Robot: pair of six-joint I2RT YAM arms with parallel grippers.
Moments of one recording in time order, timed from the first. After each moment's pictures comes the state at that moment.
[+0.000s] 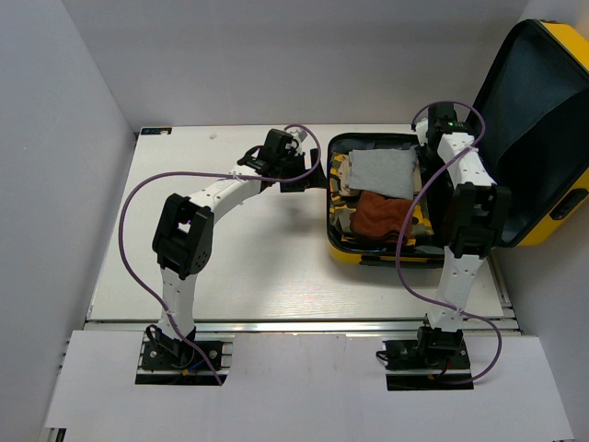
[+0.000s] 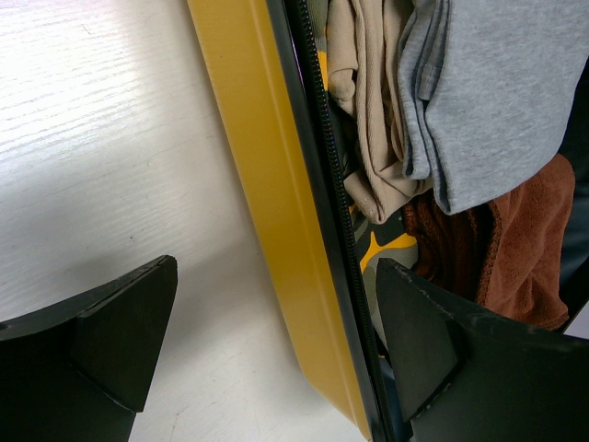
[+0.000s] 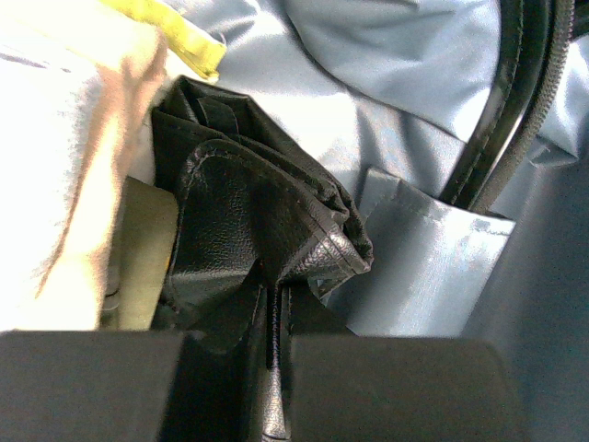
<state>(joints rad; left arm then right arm) -0.54 2.05 1.67 -0.31 0.33 -0.54 -0.03 2.12 1.92 -0.88 0.26 -0.50</state>
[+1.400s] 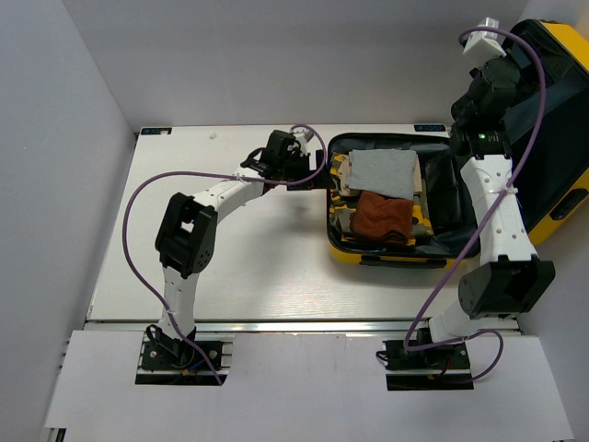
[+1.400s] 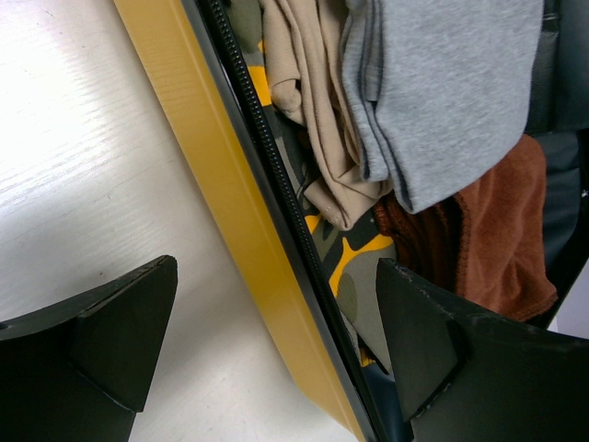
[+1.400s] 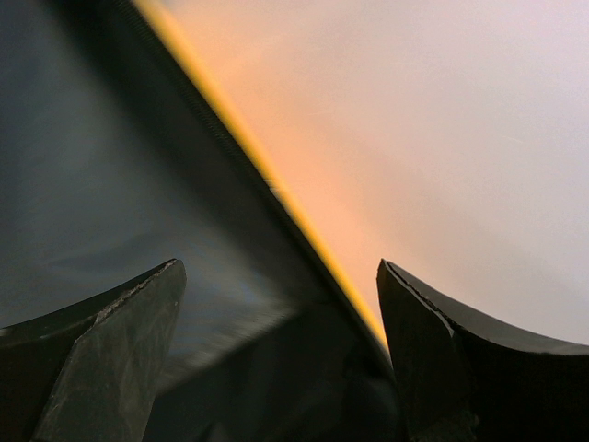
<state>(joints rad) -0.55 2.07 1.65 -0.21 0.40 -0.50 0.08 1.52 1.74 0.12 0.87 -1.29</state>
